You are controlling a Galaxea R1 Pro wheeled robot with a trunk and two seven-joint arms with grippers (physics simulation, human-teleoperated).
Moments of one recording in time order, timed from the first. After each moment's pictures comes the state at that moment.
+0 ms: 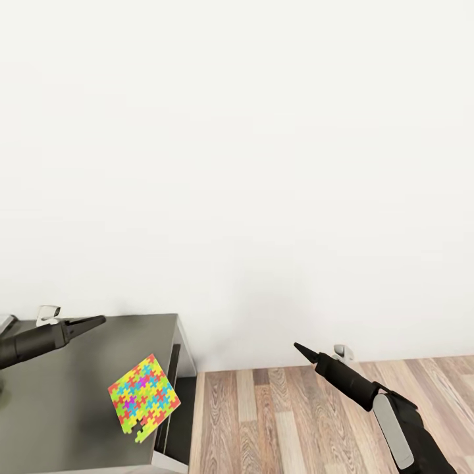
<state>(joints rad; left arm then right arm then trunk) -0.54 0.39 0.56 -1.12 -0.04 0.72 -1.56 -0.30 -0.08 -0.22 -1.14 -0.51 0.56 0.70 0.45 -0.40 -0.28</state>
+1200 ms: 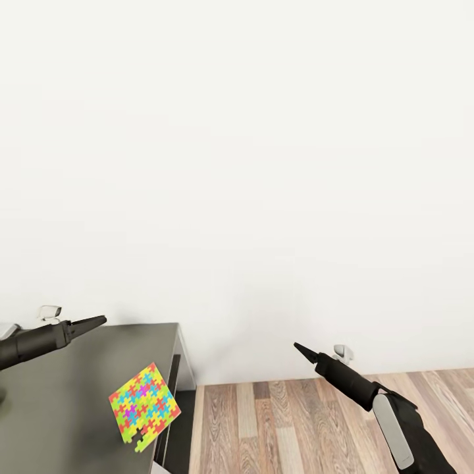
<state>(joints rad) -0.53 0.39 0.56 -1.12 -0.04 0.72 -1.56 -0.30 -0.08 -0.22 -1.14 -0.51 0.55 0.70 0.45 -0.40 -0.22</state>
